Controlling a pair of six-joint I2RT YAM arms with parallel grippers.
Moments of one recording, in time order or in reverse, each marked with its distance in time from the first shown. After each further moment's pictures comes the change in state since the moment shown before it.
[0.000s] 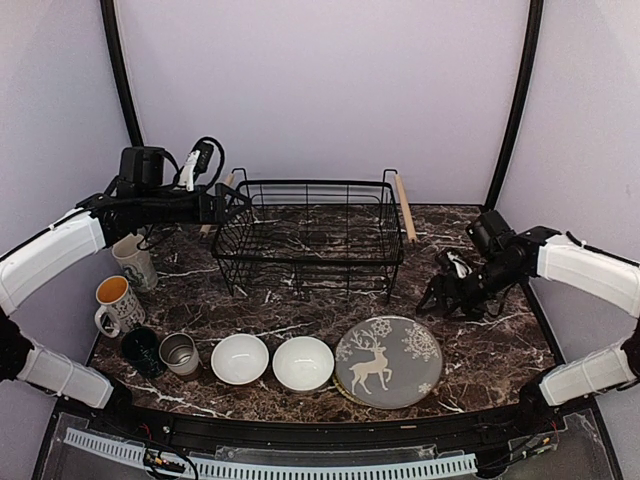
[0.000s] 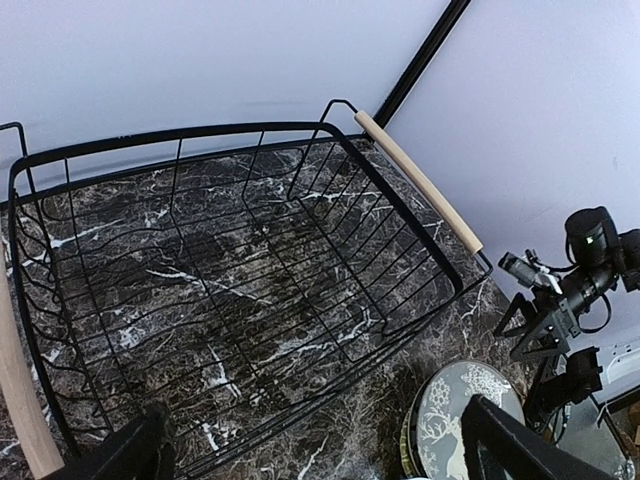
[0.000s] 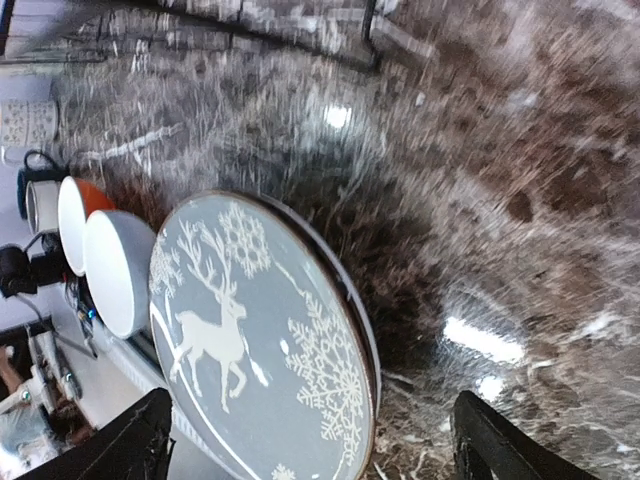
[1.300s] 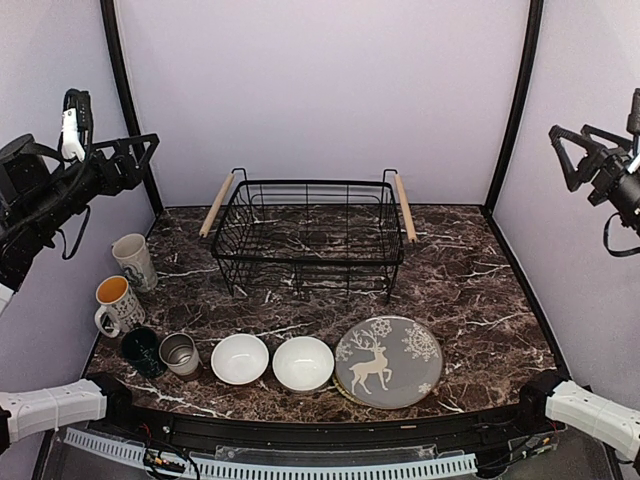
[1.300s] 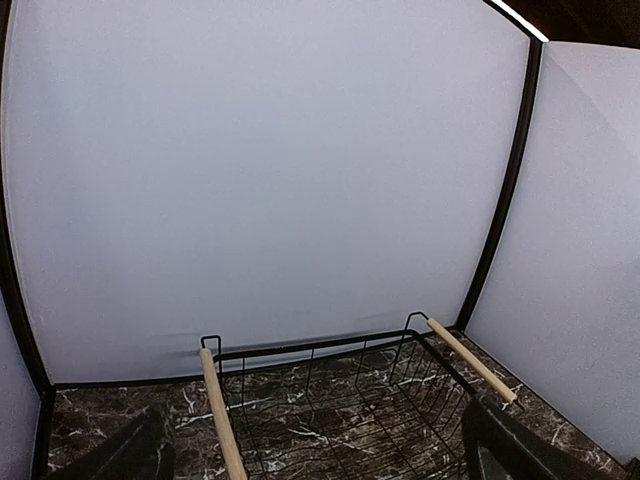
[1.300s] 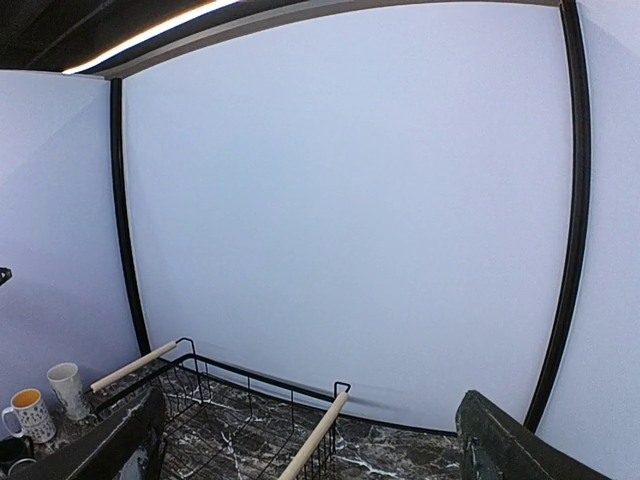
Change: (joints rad) left arm 0.000 -0.489 0.051 -0.048 -0.435 0.106; right arm -0.021 -0.654 0.436 0.344 0.518 -0.342
